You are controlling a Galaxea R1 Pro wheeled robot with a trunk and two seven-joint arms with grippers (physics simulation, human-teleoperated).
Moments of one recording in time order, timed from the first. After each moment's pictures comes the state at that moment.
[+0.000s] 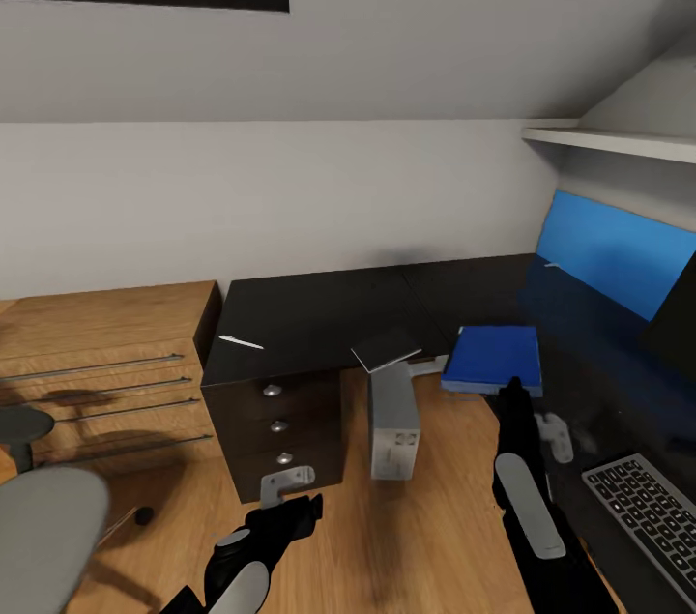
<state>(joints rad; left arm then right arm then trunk) -0.23 0.10 -0.66 -1.45 0.92 0.40 0.77 -0.38 0.05 -0.07 -1.23 -1.09 -0.41 -0.30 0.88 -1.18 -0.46</state>
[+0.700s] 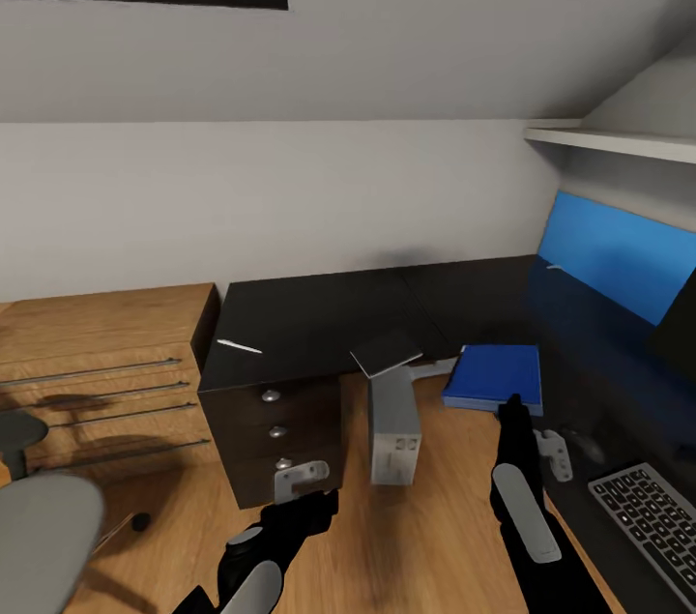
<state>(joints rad) -0.23 0.06 -0.67 -1.49 0.92 0.41 0.77 -0.38 0.06 -0.08 -1.13 -1.11 -0.44 -0.28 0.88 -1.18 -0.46</state>
